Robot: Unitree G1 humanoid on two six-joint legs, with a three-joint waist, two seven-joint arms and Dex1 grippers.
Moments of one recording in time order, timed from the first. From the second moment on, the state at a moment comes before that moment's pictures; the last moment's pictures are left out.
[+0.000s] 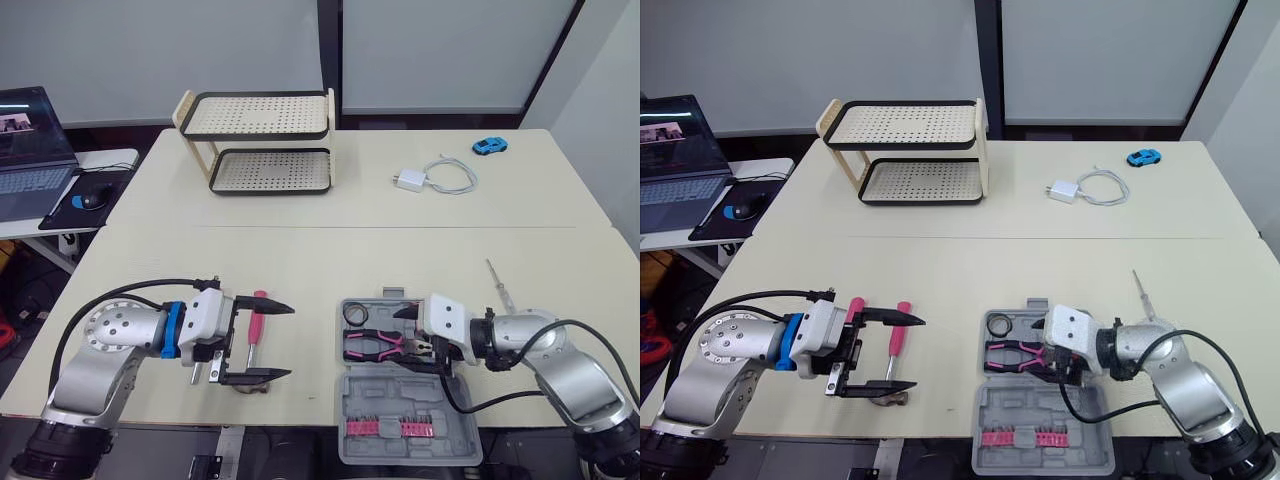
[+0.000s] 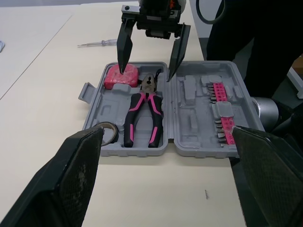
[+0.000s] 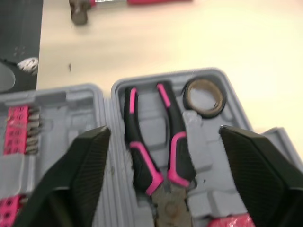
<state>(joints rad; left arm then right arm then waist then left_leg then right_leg) -0.07 0.79 0.04 -0.22 -0.47 0.06 -1.41 -0.12 -0.68 0.23 -0.44 0.11 0.42 0.99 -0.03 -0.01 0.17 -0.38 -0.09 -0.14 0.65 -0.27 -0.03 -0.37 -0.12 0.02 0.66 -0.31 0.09</state>
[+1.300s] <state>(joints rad) -0.08 0.79 0.03 -0.22 -0.47 0.06 -1.43 -0.07 -0.57 0.27 -0.06 0.03 0.08 0.85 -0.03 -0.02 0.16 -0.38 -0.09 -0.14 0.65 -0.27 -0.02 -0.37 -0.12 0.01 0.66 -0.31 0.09</state>
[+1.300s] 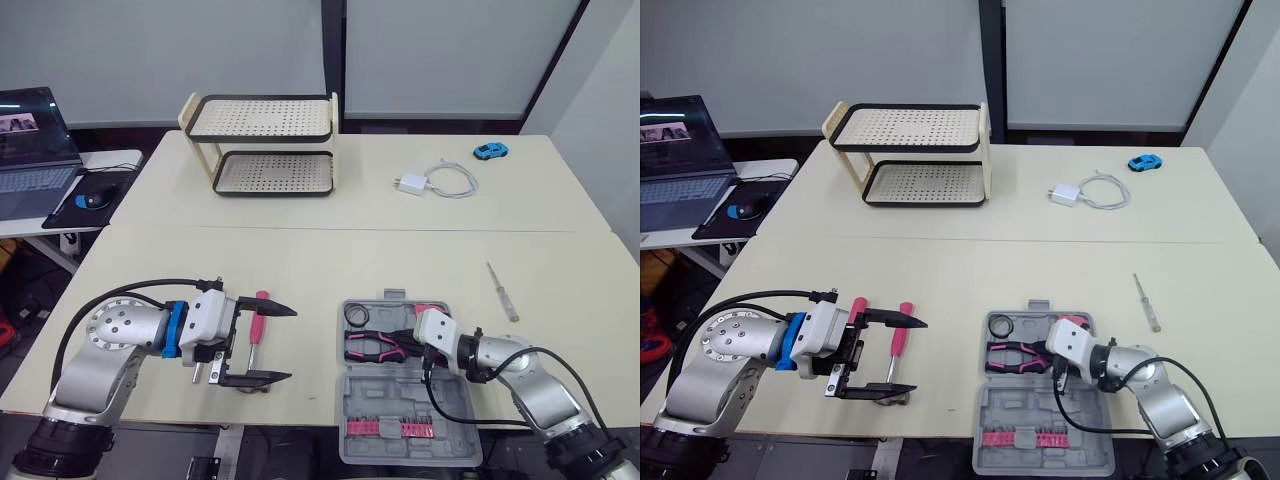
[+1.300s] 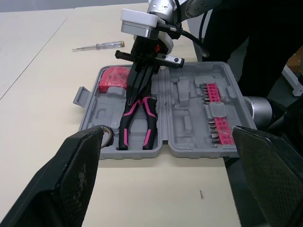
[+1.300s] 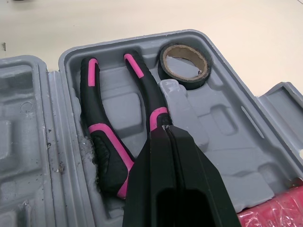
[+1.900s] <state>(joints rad) -0.07 0.94 0.26 0.08 -0.49 0.12 -1.40 0.11 -0.95 -0.27 -0.32 0.48 0.25 1.19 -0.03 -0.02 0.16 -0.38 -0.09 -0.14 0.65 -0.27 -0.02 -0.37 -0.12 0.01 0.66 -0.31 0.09</state>
